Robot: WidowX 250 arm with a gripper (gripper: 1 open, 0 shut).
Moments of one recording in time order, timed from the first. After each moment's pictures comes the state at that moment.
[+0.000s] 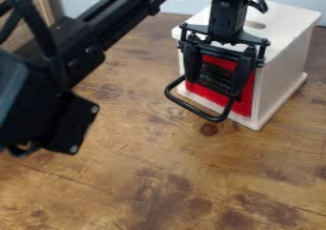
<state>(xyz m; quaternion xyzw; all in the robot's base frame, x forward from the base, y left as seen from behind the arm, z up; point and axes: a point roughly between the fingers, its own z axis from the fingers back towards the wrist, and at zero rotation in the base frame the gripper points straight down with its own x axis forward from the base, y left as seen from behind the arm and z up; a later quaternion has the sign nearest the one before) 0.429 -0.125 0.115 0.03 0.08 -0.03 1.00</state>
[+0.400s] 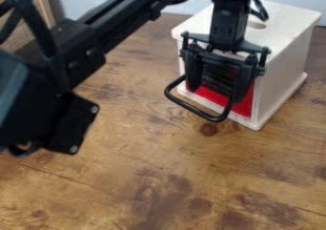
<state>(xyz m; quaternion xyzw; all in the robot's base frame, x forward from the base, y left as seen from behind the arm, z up) 0.423 -0.127 0.103 0.02 0.10 -0.03 0.99</state>
